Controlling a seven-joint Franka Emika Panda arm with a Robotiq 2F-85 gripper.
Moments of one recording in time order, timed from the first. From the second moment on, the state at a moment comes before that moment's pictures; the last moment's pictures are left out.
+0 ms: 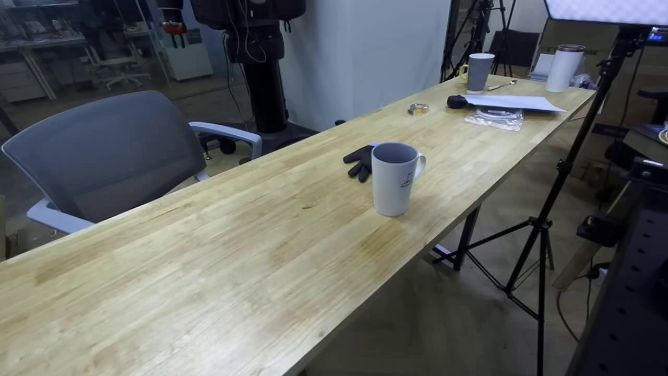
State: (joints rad) arm 0.08 -0.62 0.20 -2.63 0.02 2.01 0.25
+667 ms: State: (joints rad) arm 0.02 -0.53 -0.02 -2.64 0.02 2.08 -0.03
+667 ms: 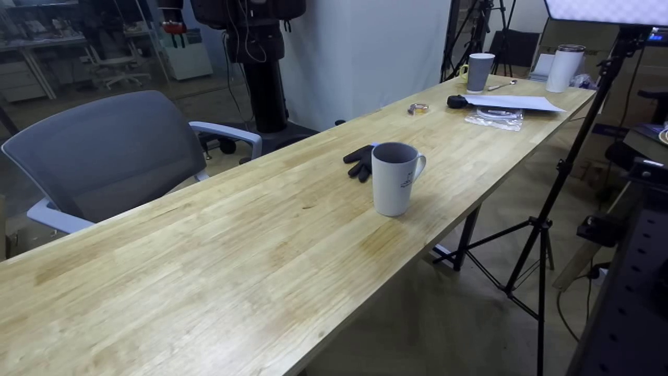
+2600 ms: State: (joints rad) arm -0.11 -0.03 -0.10 -2.33 -0.05 2.38 -0.03
